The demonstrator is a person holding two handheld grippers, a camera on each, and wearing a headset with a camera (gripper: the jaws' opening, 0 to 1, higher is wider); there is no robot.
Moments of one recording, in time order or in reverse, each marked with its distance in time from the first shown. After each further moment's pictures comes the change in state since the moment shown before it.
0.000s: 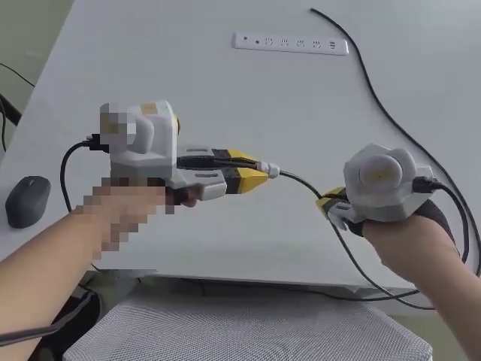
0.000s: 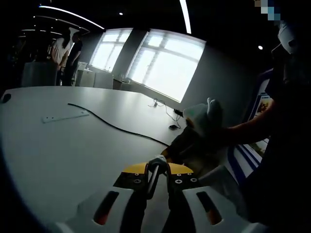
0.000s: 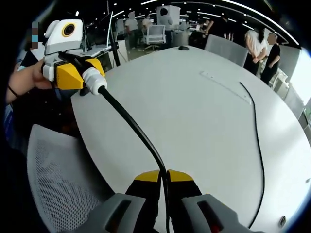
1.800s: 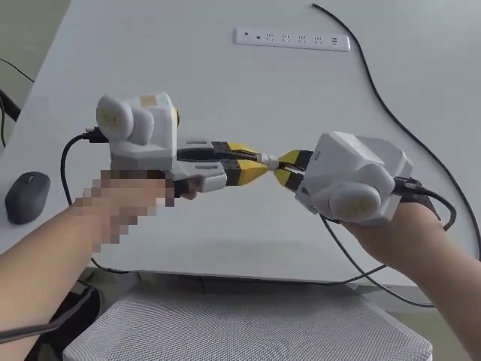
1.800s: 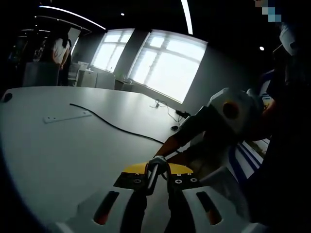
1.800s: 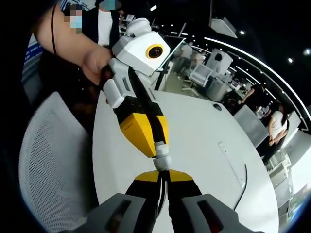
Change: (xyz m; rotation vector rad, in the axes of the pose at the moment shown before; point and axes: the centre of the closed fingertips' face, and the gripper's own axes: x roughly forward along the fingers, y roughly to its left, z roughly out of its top) left arm 0.000 0.007 0.003 -0.006 -0.007 0.013; right arm -0.023 0.060 0.094 -0.573 -0.280 0.047
